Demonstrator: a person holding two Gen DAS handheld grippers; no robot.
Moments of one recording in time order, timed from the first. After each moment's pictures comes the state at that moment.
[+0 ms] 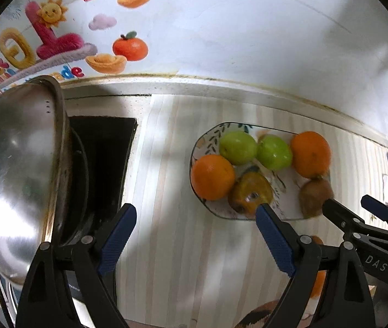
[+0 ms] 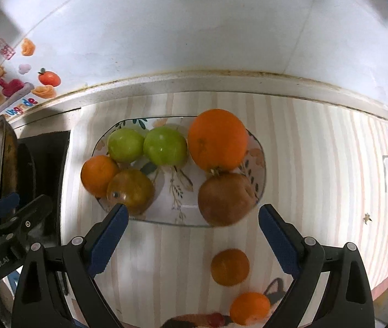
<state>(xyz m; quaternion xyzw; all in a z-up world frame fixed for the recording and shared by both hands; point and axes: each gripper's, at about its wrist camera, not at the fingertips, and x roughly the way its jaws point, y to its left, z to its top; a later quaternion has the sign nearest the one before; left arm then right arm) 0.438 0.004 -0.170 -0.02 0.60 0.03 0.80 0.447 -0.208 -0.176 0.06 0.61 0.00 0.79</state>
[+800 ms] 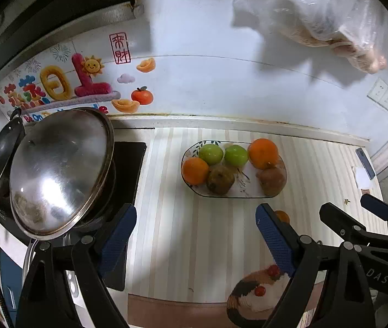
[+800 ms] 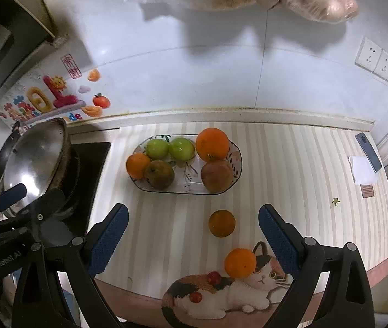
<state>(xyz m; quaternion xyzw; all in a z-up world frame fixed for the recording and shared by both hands) 0.310 -0.016 -0.060 0.01 0.49 -0.02 0.87 0.293 -0.207 -0.046 0.06 0.50 0.01 0.87</state>
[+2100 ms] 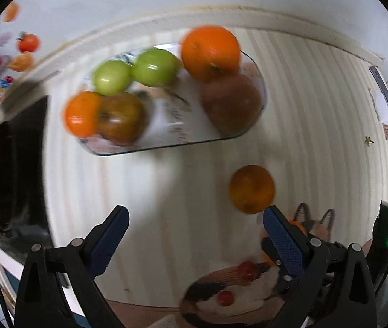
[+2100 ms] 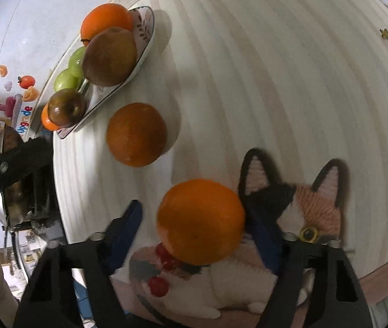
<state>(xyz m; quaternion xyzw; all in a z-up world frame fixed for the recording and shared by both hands) 0.395 -0.157 -0.242 0.07 0.67 -0.06 0.74 0.287 -0.332 -0.308 0.28 0.64 0.02 0.72</state>
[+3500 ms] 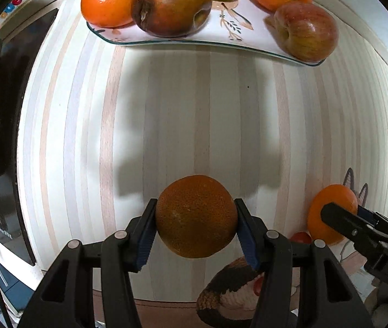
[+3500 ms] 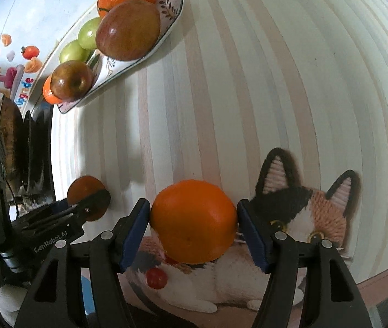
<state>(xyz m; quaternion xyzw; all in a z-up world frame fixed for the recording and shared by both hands) 0.337 -0.065 -0.322 0.00 0.71 -0.04 0.71 0.300 -0.309 -0.303 0.23 0.68 0.06 0.70</state>
